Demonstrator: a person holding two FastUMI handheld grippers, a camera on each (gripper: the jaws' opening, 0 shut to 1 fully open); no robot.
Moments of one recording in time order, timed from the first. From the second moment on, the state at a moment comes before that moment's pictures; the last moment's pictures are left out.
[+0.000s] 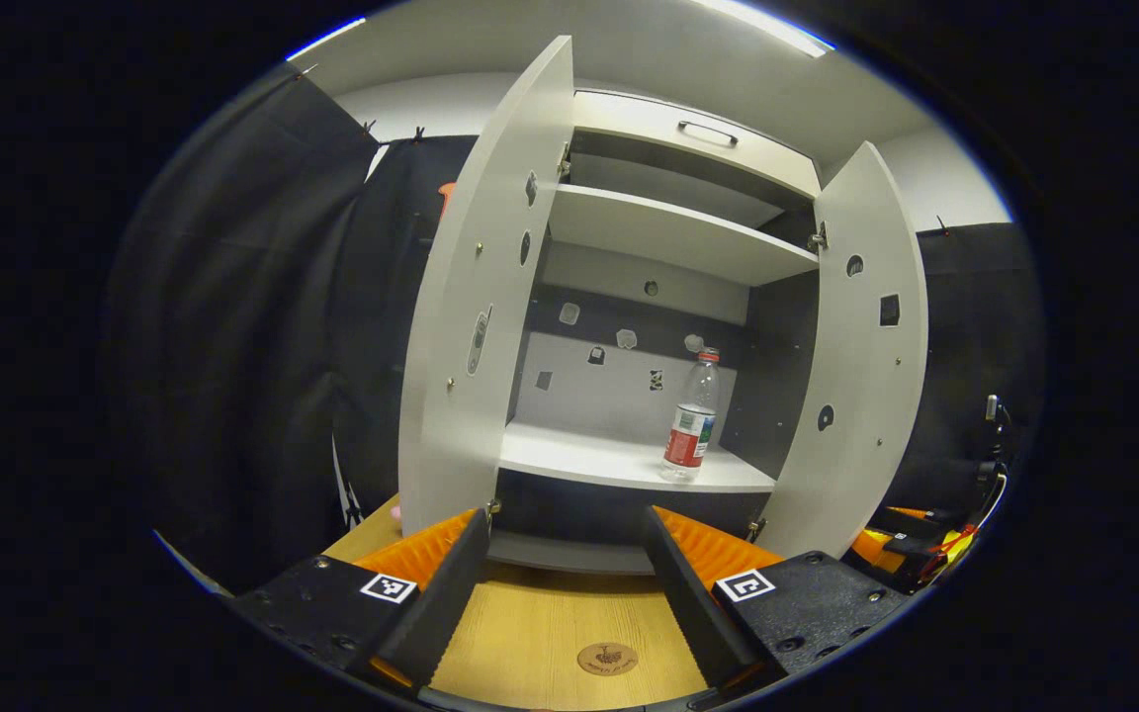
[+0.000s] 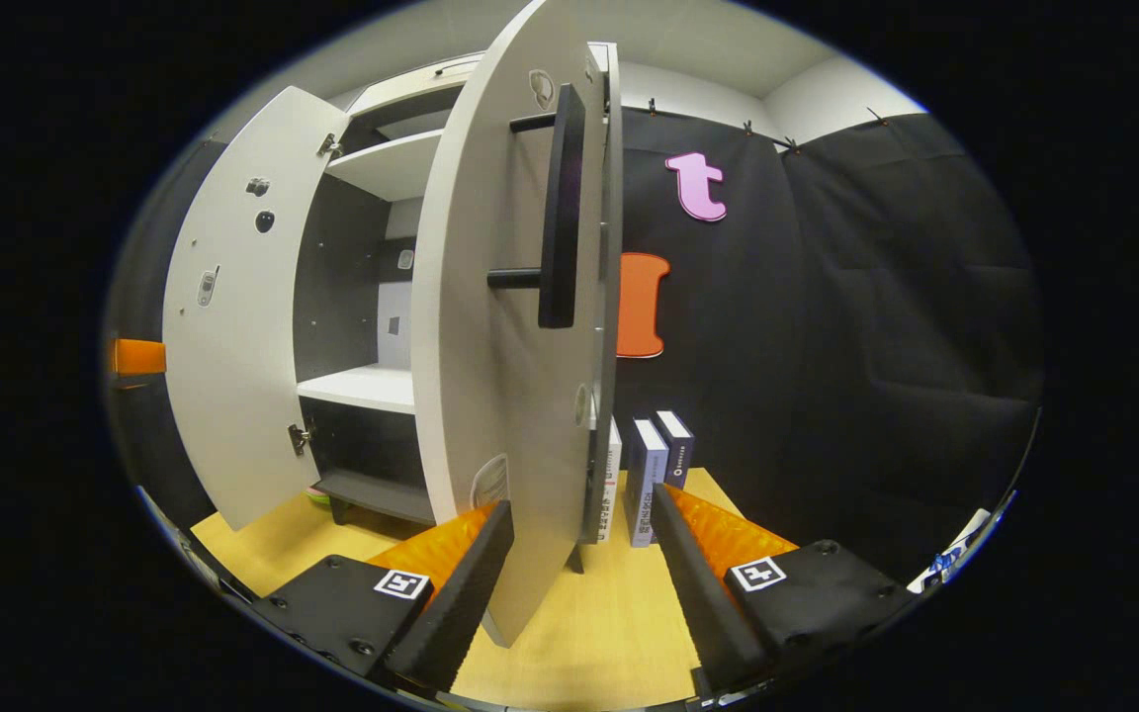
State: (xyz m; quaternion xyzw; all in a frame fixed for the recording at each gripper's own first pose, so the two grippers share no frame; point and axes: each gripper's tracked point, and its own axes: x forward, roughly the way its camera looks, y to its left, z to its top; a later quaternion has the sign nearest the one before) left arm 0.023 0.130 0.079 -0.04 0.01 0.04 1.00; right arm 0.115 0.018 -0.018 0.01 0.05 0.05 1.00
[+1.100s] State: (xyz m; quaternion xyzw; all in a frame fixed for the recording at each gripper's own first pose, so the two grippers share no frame) left arm -0.009 0.257 0.084 -0.04 0.00 0.11 0.99; right arm 0.148 0.129 0.009 -0.01 0.02 0.07 1.00
